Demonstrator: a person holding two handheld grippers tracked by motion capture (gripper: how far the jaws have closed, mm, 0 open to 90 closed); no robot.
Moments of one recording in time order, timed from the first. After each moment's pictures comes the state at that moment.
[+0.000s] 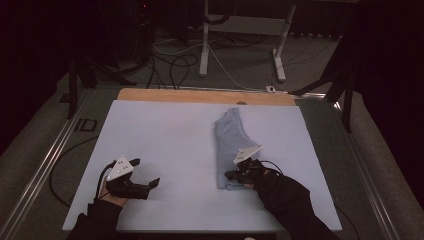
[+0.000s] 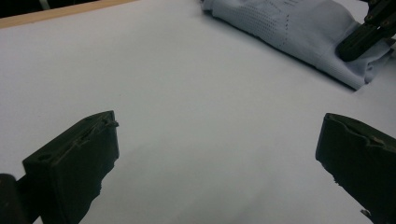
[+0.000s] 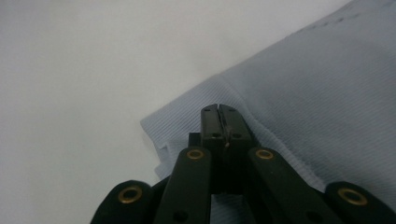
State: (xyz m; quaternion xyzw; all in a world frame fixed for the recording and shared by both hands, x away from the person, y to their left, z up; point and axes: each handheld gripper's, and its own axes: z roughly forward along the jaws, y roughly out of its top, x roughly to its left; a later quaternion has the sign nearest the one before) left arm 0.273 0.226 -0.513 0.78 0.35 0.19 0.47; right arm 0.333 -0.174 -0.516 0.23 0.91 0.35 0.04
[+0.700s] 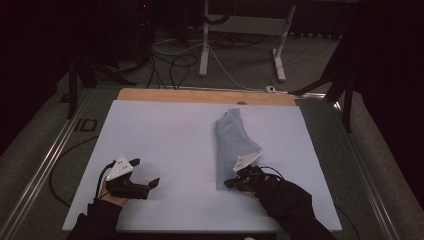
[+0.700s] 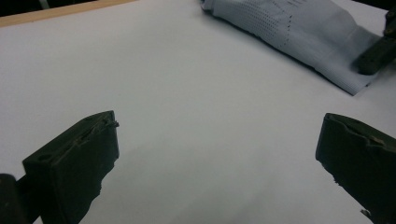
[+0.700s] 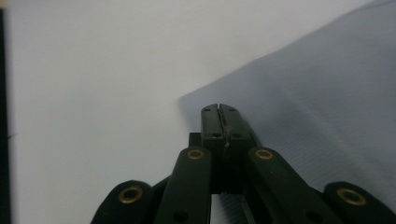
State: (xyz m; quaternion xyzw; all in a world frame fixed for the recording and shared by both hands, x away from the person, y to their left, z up) left arm 0.273 0.227 -0.514 0.78 0.36 0.19 0.48; right arm 0.315 -0.173 -0.519 0.20 0.92 0.34 0.01
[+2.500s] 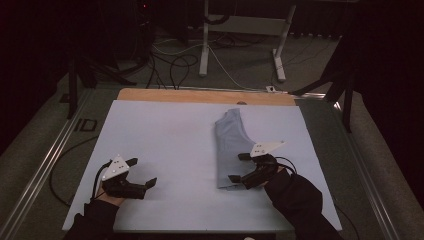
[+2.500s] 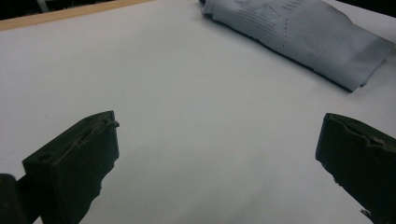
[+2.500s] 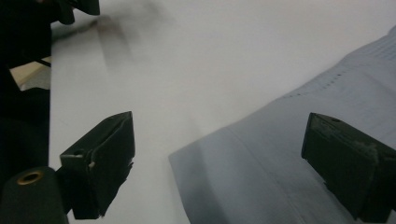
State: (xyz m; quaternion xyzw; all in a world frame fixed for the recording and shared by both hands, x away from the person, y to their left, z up) left arm 0.272 0.235 -0.510 0.78 0.35 0.19 0.48; right arm 0.323 -0.203 -0.476 0.22 0.86 0.46 0.05
